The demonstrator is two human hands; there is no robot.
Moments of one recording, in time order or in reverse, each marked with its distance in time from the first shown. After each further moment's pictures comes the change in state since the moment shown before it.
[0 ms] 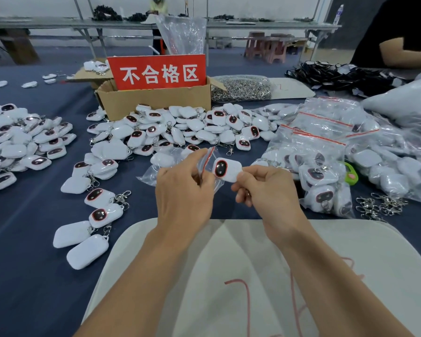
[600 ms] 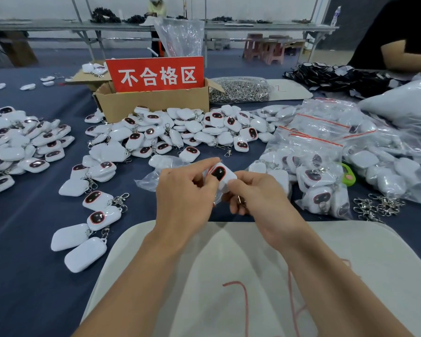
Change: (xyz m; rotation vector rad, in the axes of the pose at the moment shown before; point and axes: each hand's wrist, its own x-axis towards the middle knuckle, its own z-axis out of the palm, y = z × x) left_hand 0.000 -0.004 0.000 -0.170 -0.107 -0.009; right_hand -0.007 -0.004 -0.002 -0.029 -0.250 0.040
